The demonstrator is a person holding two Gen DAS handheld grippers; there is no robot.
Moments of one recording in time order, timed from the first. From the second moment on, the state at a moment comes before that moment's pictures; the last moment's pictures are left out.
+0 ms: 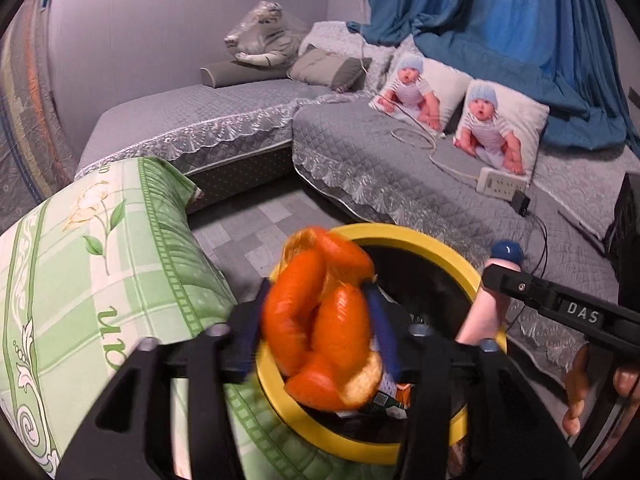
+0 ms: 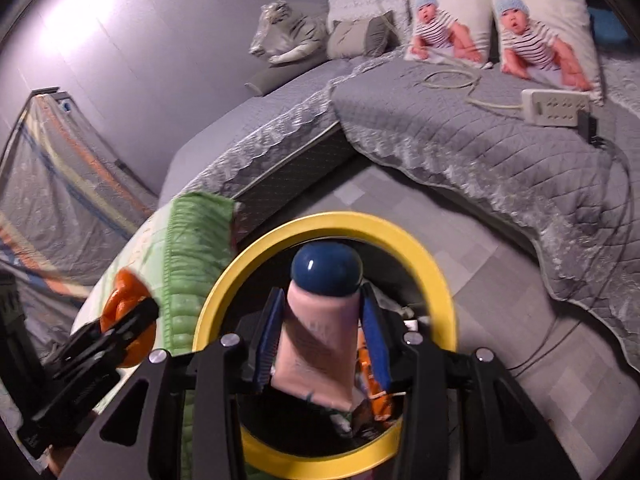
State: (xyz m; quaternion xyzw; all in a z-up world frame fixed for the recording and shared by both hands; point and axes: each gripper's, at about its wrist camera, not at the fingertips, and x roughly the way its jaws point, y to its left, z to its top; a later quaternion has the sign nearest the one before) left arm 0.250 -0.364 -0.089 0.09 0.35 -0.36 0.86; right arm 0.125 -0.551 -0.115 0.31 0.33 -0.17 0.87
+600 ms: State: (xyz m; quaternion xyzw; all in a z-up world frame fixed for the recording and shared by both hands) left arm 0.190 -0.150 -0.003 0.01 0.18 -0.22 0.96; right arm 0.096 -0.466 -0.071 0.17 0.26 -0.28 0.91
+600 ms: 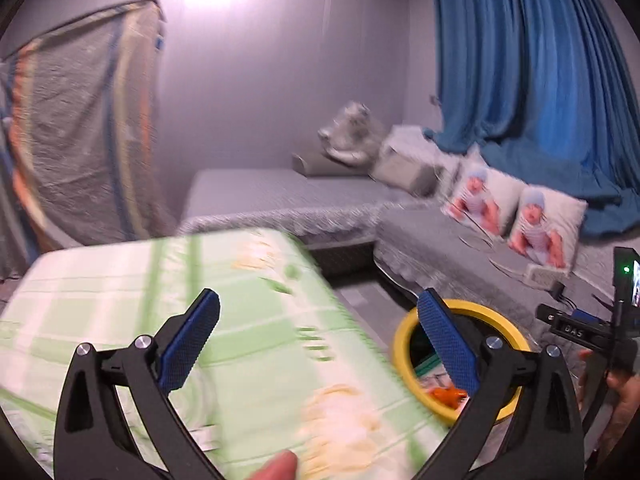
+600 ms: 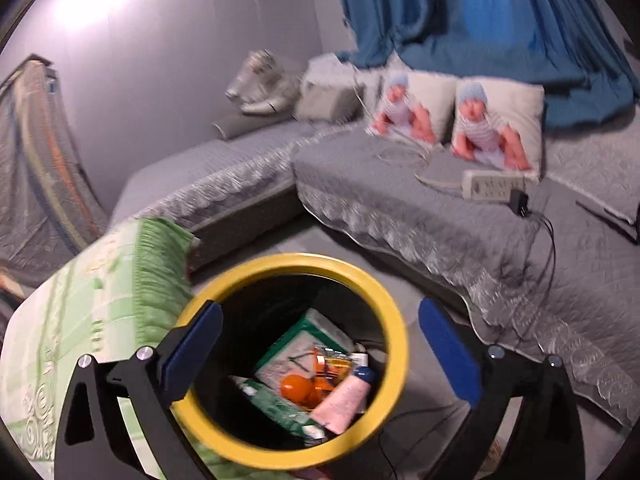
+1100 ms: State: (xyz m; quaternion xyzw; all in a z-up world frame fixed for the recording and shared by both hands) left arm 0.072 0.023 0.028 -0.01 0.09 -0.03 1.00; right arm 0.036 -0.249 0.002 0.06 0.15 -0.04 0.99
